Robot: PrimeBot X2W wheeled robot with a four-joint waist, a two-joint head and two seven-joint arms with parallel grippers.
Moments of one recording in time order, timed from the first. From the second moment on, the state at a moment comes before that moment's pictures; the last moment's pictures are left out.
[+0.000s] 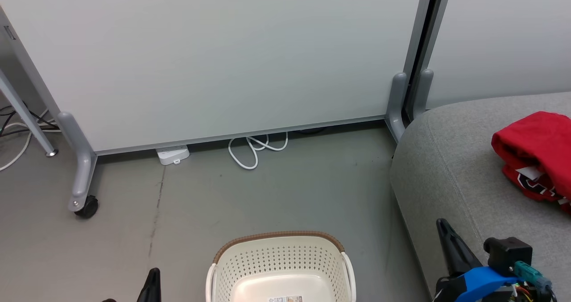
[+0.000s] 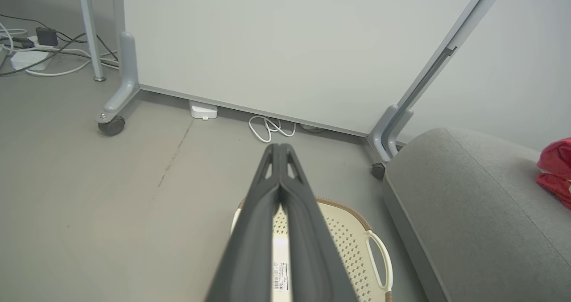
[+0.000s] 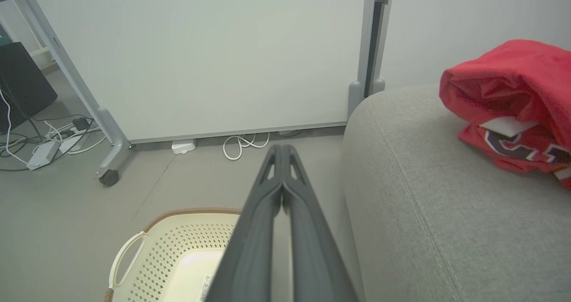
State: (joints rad) left arm 0.13 0.13 -0.10 0.35 -0.50 -0.13 -0.23; right arm -0.01 -0.05 -0.02 0.26 0.14 0.13 -0.08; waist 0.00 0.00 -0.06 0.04
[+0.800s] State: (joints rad) left arm 0.07 0.11 -0.04 0.32 -0.83 -0.13 -0.13; right arm -0.02 -0.05 -0.04 0.25 0.59 0.13 -0.02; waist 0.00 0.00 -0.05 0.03
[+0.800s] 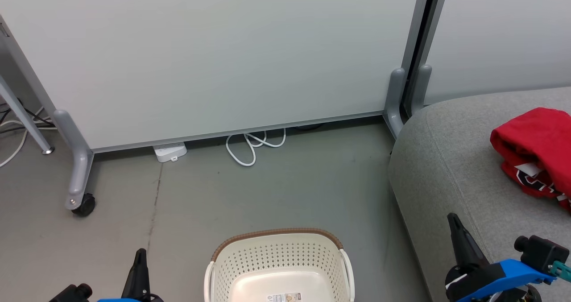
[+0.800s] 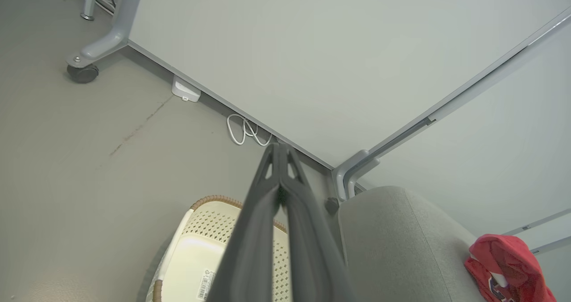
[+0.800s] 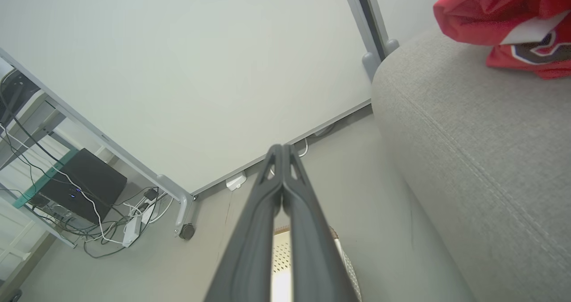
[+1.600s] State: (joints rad) left arm 0.01 0.09 0.02 0.29 -1.09 -0.13 -0.05; right arm -0.04 -0.05 -0.07 0.25 0.93 0.13 0.02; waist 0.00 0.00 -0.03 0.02
